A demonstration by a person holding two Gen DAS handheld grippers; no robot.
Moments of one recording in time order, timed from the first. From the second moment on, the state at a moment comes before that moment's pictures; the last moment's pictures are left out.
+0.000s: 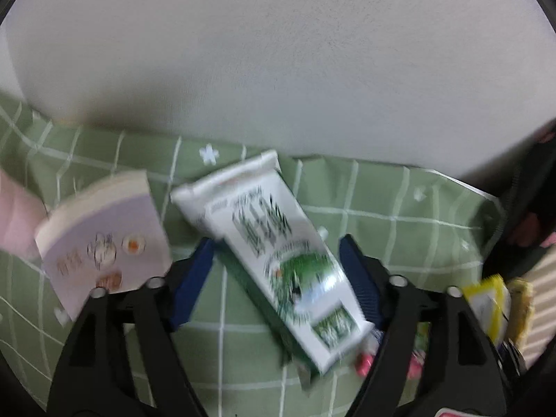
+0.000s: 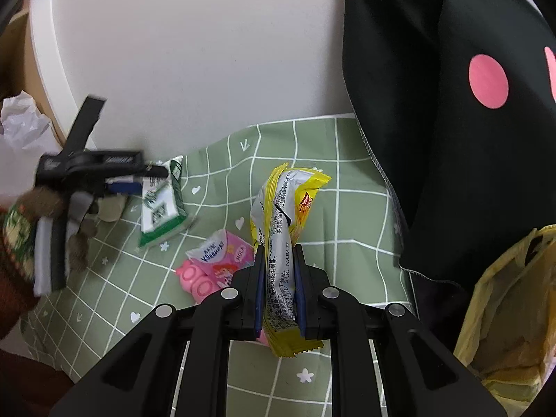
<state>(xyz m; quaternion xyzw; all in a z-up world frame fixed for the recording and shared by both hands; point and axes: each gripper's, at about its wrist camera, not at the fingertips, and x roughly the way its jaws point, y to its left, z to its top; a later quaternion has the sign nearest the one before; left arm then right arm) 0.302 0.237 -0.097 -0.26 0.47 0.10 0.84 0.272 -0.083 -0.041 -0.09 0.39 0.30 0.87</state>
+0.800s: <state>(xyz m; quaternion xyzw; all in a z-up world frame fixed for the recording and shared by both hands) 0.273 0.192 -0.051 -0.20 0.44 0.06 0.87 0.259 -0.094 -0.034 -0.10 0.39 0.29 0.87</state>
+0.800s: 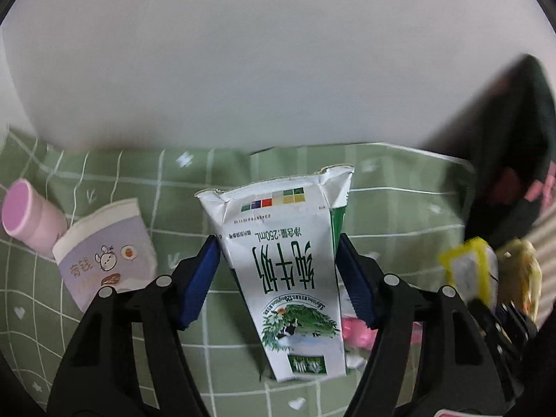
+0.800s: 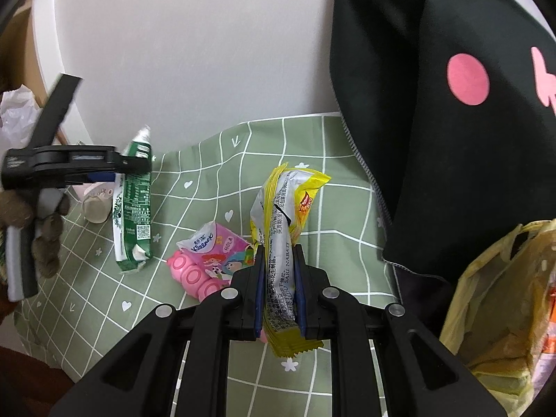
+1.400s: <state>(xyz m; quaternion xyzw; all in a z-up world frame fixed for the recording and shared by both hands) 0.247 0.143 0.009 -0.15 0.35 -0.03 0.93 0.244 -0.135 -0.007 -0.08 0.36 0.23 0.90</state>
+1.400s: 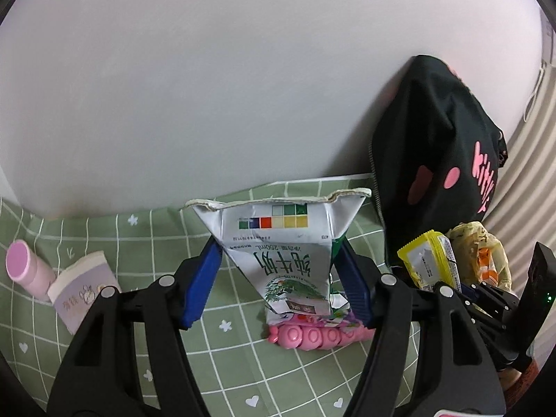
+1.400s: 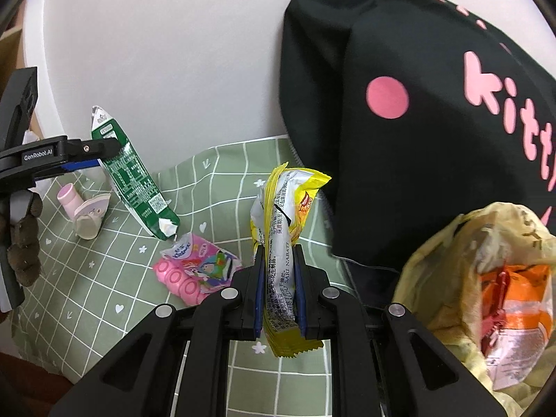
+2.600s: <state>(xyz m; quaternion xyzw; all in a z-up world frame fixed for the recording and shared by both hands) 0.313 -0.159 0.118 -0.03 0.29 -0.38 0.88 0.213 -0.365 0.078 -0.01 0.29 -0.01 0.96</state>
